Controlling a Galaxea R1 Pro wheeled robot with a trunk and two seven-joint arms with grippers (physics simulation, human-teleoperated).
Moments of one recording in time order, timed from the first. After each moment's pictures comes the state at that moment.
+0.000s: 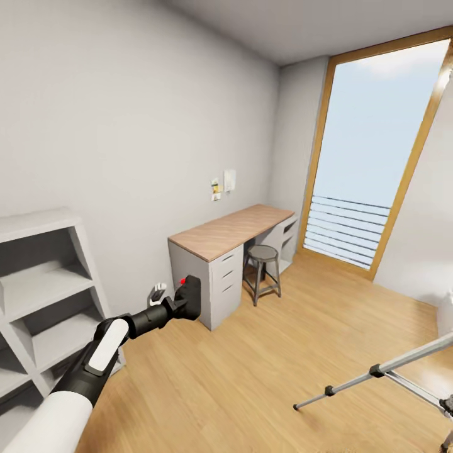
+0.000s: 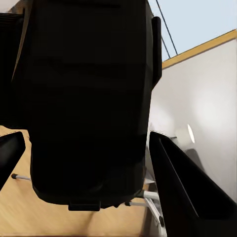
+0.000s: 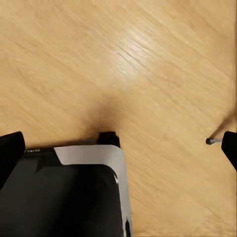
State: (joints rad) left arm -0.61 0.09 -0.04 -0.95 0.96 0.70 -0.23; right arm -0.45 -0.17 -0.07 0.03 -0.01 0.15 0.15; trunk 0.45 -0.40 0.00
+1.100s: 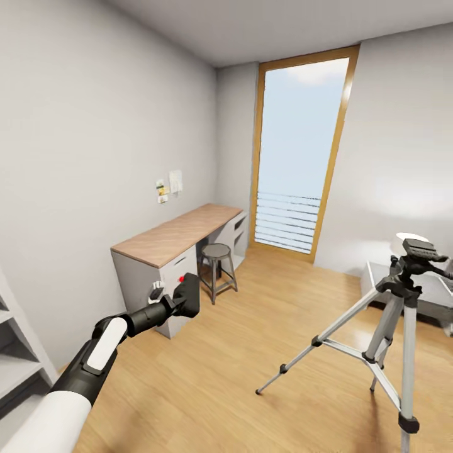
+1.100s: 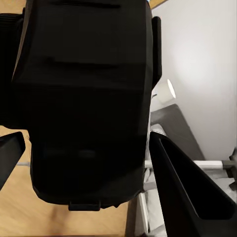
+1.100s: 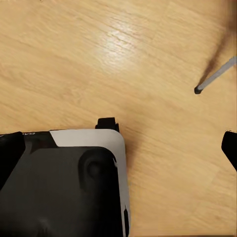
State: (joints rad) left arm -0.61 0.10 -0.03 -0.97 0.96 0.70 -0.23; right arm -0.35 -0.15 -0.07 0.03 -0.01 0.05 0.14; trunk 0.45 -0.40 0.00
